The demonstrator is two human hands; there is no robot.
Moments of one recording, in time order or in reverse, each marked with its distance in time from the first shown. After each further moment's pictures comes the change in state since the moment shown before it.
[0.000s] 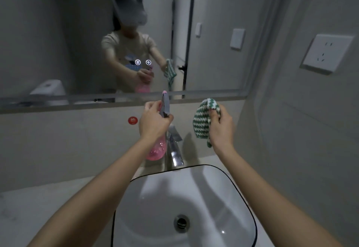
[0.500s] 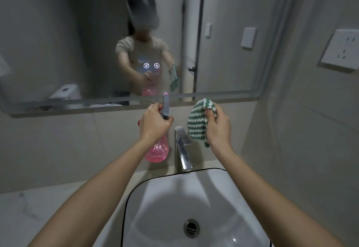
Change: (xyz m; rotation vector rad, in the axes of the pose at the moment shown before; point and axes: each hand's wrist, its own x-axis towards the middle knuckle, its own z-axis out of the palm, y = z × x) left_hand 0.011 -0.014 -0.012 0.048 0.024 0.027; right_hand 0.002 -0.006 0.025 0.099 -0.086 -0.002
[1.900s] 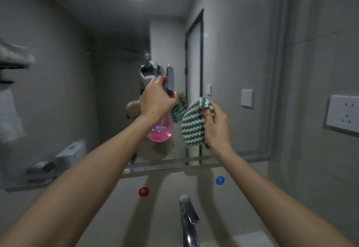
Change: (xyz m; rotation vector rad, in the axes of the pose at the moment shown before) left_hand 0.140 0.149 -0.091 0.095 0.402 0.392; right_hand 0.127 -0.099 0.013 0.135 0.054 -0.339
